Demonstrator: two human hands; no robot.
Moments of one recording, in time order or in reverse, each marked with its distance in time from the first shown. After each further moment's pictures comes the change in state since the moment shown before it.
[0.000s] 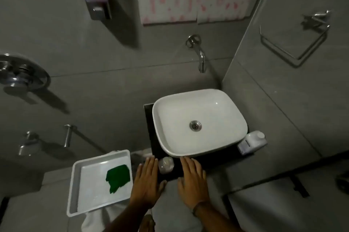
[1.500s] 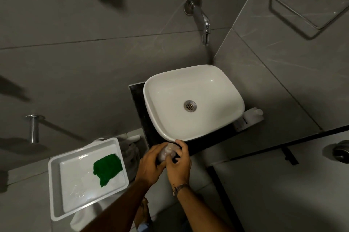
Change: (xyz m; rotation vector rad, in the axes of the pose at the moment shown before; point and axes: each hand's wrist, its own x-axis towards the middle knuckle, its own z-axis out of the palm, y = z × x) left_hand 0.042 -0.036 0.027 -0.825 -0.088 -0.022; right_hand 0.040 -0.076 0.056 1.042 0.339 0.651
